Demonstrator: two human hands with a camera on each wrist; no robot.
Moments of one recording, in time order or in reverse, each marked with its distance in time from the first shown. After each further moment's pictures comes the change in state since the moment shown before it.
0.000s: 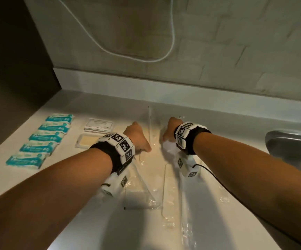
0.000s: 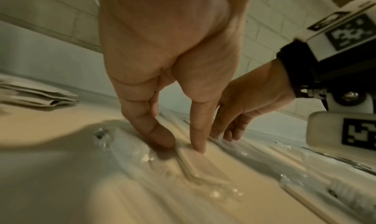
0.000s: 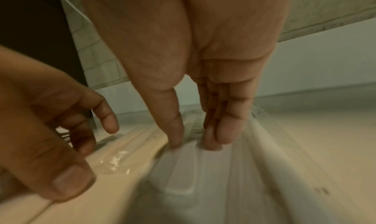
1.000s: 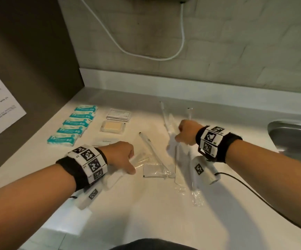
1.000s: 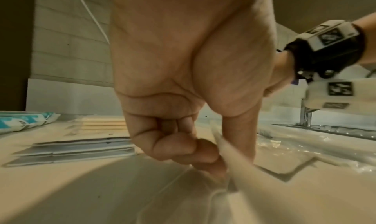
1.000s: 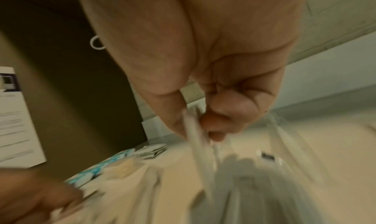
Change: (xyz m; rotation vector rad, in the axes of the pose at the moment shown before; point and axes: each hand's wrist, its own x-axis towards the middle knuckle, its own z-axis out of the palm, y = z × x) left_hand -0.103 -0.113 -0.006 0.361 -0.245 0.219; right_hand -0.147 -0.007 0.001 0.116 0.001 -0.108
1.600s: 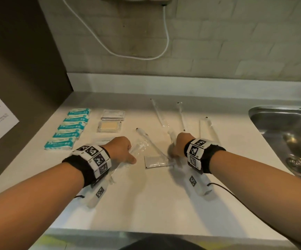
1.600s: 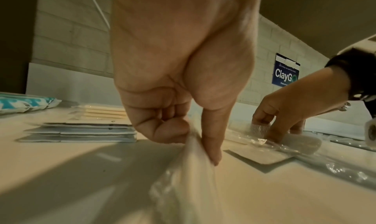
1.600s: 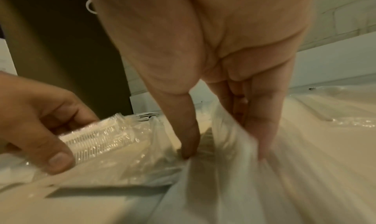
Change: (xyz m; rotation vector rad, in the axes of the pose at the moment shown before) left_hand -0.008 -0.002 0.003 -0.148 0.135 -0.020; right_hand -0.040 -0.010 0.056 -0.142 -0.020 0.175
